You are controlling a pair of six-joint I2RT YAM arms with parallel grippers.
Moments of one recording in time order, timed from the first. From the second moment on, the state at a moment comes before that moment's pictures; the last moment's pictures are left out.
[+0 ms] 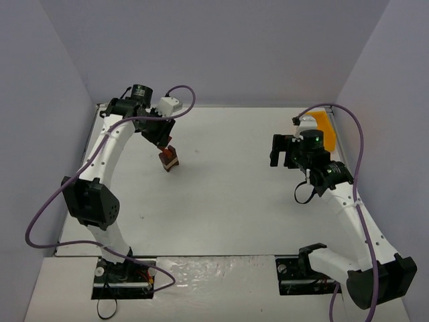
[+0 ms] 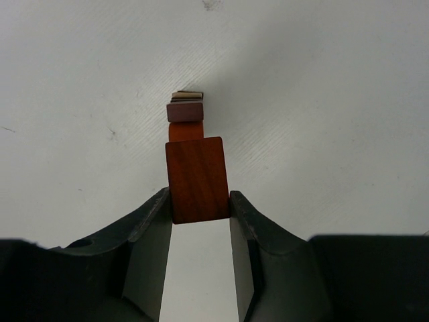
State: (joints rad) left arm -0.23 1.74 1.84 -1.13 0.31 0.41; right arm 0.26 1.07 1.03 -0.55 0.08 0.18
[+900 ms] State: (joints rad) left arm -0.26 1.90 1.94 -1.18 0.18 0.44; right arm 0.26 1.03 0.97 -0.56 0.13 0.15
